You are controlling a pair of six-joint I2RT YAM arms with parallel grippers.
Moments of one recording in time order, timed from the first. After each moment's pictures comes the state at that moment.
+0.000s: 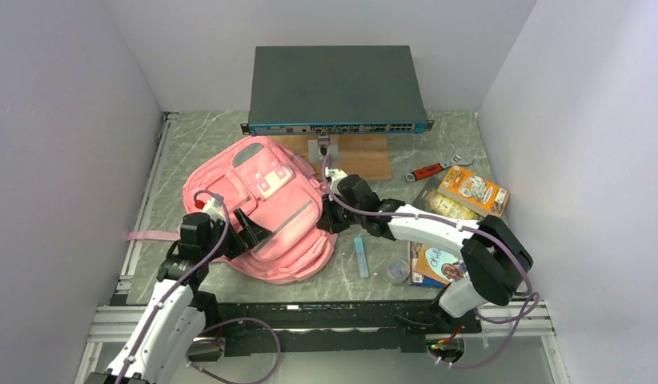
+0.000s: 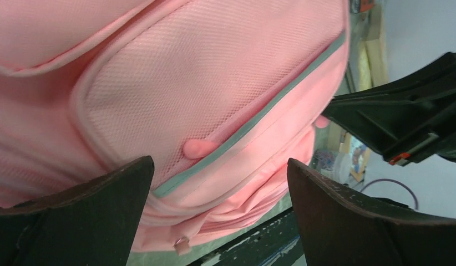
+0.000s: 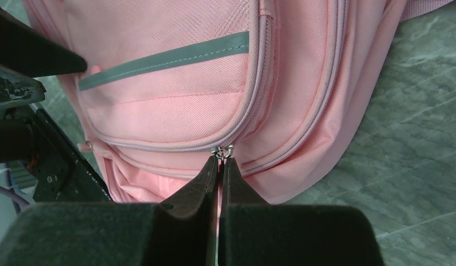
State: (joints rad) left arm -0.14 0.59 0.33 -0.37 0.41 -0.73; right arm 0.81 1.50 0.88 -0.06 -0.18 0.41
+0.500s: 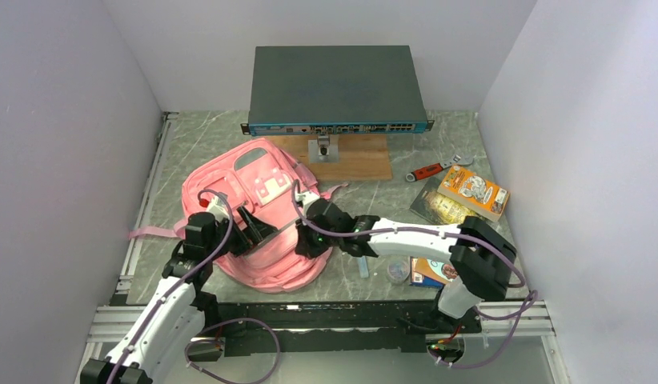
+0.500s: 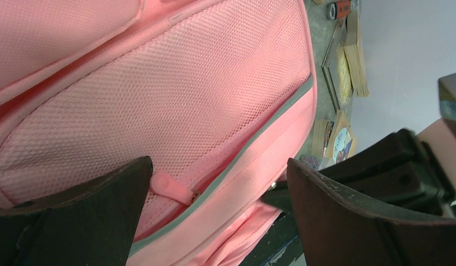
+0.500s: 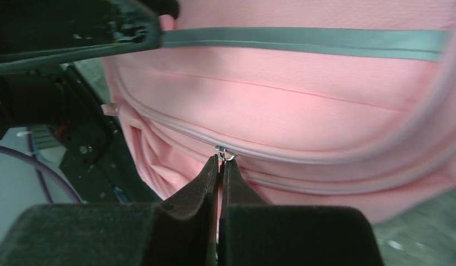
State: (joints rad) left arm -0.20 0.64 0.27 -0.16 0.42 -0.83; right arm 1.05 1.55 0.93 -0.10 -0.08 0.50
